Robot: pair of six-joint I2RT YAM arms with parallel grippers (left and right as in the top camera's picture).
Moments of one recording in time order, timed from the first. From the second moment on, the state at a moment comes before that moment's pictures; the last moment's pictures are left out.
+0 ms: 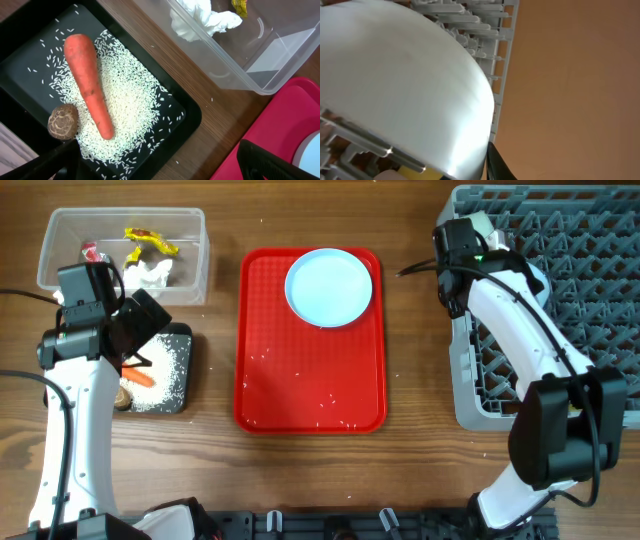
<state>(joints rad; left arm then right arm) 0.22 1.38 1.14 -0.82 -0.11 -0.53 0.18 1.84 1.41 -0.93 1.14 -0.25</state>
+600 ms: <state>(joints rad) 0.22 1.38 1.14 -0.82 -0.11 -0.53 0.37 1.84 1.41 -0.93 1.12 -0.25</state>
